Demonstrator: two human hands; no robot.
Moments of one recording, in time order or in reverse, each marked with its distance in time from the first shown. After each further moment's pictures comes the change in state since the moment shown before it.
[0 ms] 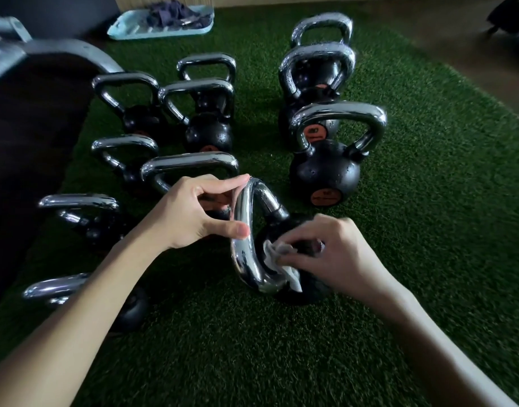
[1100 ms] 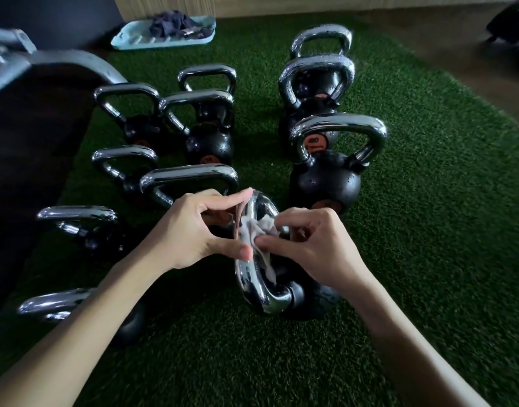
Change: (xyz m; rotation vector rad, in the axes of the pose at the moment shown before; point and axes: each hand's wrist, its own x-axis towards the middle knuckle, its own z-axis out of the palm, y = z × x) left_hand -0.003 0.005 0.008 0.024 0.010 -0.007; right_hand 0.031 -0.012 0.007 0.297 0.077 0.066
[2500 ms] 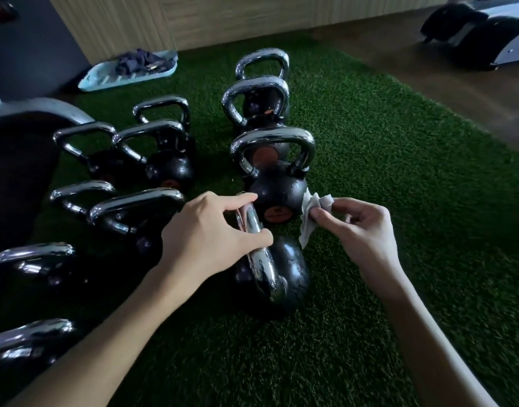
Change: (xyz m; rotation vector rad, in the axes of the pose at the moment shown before) left_hand 0.024 0.111 0.095 0.586 0.203 -0.106; right_hand -0.057 0.060 -0.119 0.101 0.542 0.171
